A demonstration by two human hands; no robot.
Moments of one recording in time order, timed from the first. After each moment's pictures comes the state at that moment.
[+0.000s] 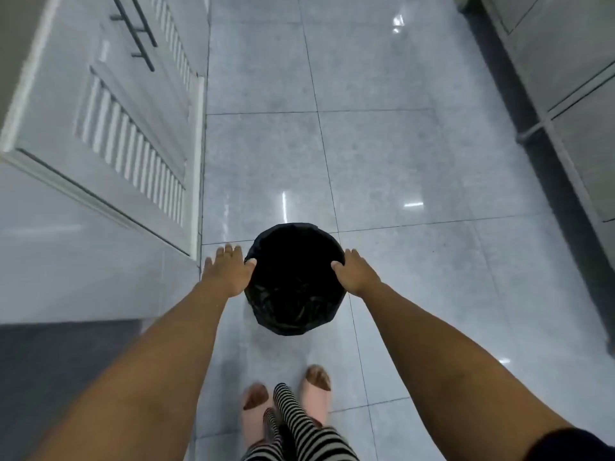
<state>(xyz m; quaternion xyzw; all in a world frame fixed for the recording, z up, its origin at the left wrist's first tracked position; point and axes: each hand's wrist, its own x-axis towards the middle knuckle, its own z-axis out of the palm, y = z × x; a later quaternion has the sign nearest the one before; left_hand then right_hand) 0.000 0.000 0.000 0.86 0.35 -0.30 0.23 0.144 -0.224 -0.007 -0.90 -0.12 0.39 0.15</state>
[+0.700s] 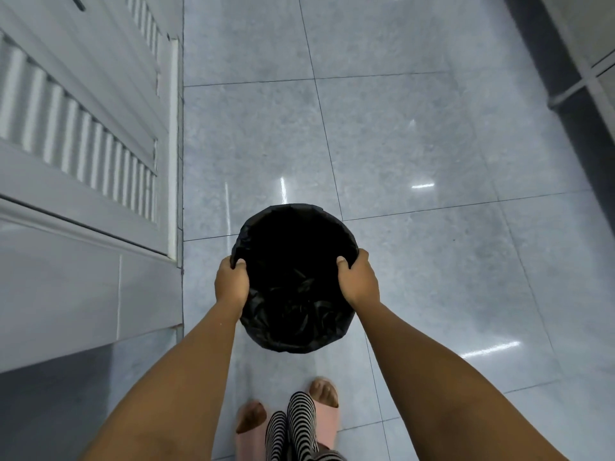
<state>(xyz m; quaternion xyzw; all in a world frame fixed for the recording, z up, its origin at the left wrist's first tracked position) 0.030 -0.032 -0.113 0.57 0.60 -0.05 0.56 0.148 -0.222 -0.110 -0.90 0.06 0.31 0.31</state>
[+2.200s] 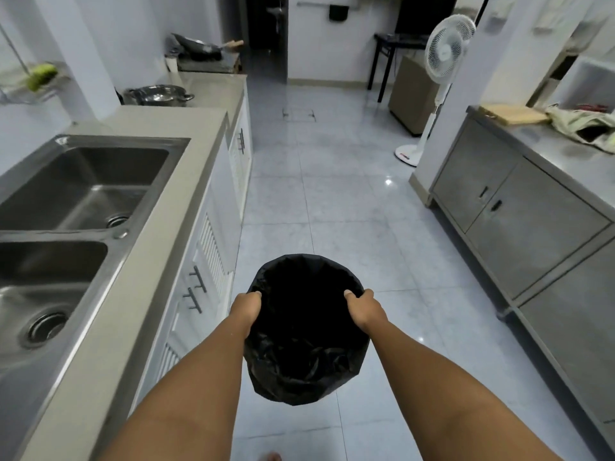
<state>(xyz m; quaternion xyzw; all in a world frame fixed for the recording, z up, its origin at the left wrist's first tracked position) 0.259 0.152 0.377 0.58 0.52 -0.02 0.63 0.388 -0.053 0.391 -0.89 -0.02 0.30 0.34</state>
